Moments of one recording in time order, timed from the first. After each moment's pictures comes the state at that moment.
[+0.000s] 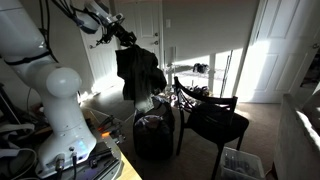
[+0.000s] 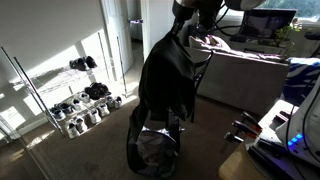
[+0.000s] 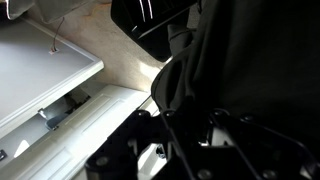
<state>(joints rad) 0.30 -0.23 0.36 -2.26 -0.77 2.23 0.59</state>
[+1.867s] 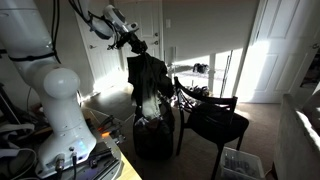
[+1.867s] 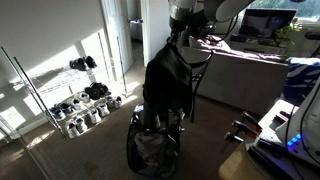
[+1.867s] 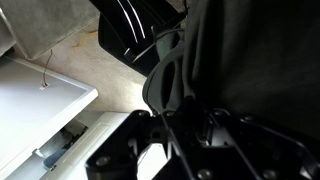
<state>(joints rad) 0.25 -0.08 0.27 -2.21 -0.75 2.32 0.61</state>
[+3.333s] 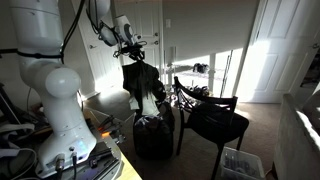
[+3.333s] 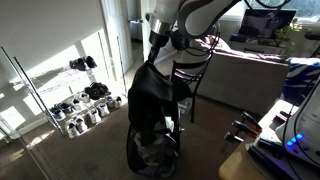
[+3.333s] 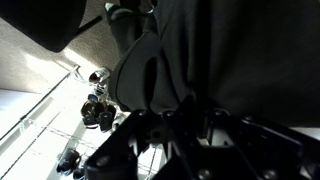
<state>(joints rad) 0.28 0.19 0.26 -2.09 -0.39 2.62 0.11</state>
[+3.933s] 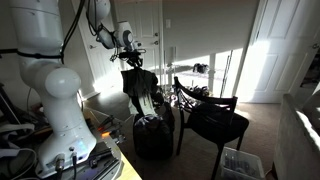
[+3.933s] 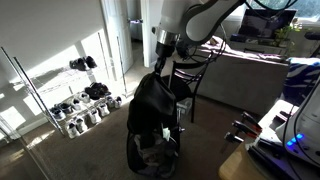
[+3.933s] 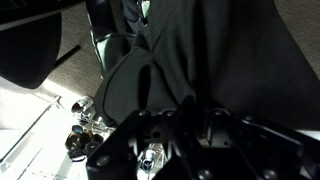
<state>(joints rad) 0.28 0.19 0.26 -2.18 -0.22 2.62 0.04</state>
